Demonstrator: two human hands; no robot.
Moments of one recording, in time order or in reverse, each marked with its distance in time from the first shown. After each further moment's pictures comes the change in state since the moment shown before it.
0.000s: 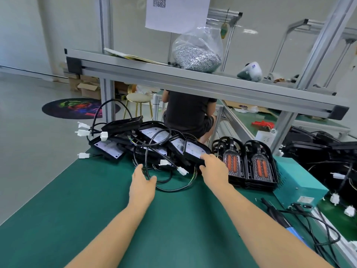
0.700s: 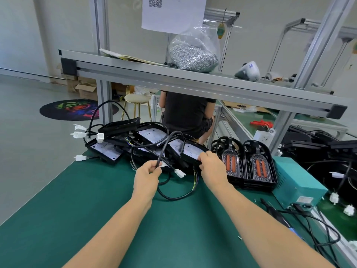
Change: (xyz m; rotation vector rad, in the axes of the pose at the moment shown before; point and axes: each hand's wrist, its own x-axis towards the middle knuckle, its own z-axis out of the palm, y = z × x) left_hand 0.004 0.024 0.009 -0.371 -0.033 0.070; right_hand 0.006 0.005 0.002 -0.028 0.077 -0.118
